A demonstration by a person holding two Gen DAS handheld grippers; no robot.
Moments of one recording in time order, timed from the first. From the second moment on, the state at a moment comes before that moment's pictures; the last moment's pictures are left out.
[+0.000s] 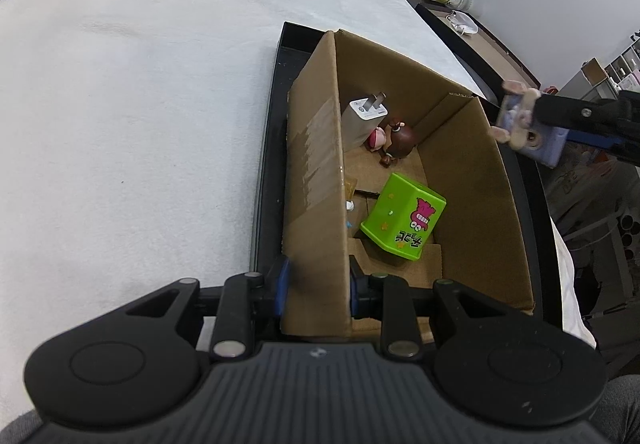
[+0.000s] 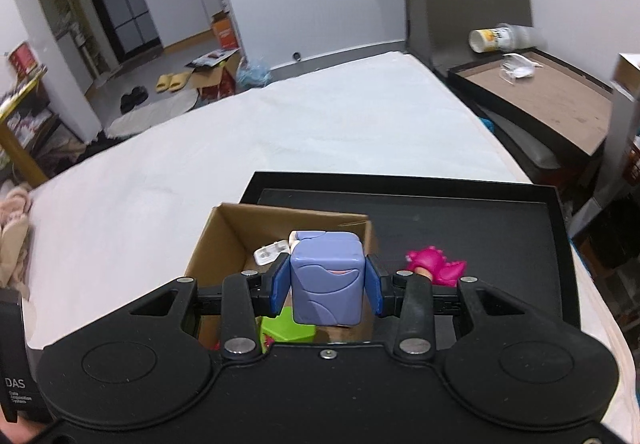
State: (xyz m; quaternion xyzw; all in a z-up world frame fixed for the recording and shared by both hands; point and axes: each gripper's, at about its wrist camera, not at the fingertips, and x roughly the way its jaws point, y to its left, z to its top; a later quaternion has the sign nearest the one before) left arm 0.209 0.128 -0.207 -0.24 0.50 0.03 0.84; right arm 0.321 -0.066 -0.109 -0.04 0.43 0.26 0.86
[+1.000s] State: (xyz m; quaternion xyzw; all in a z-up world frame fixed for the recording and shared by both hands) left arm 0.207 0.133 -0.207 -0.25 0.48 0.03 0.84; right arm 0.326 -0.093 -0.113 -0.06 0.44 0.21 0.87
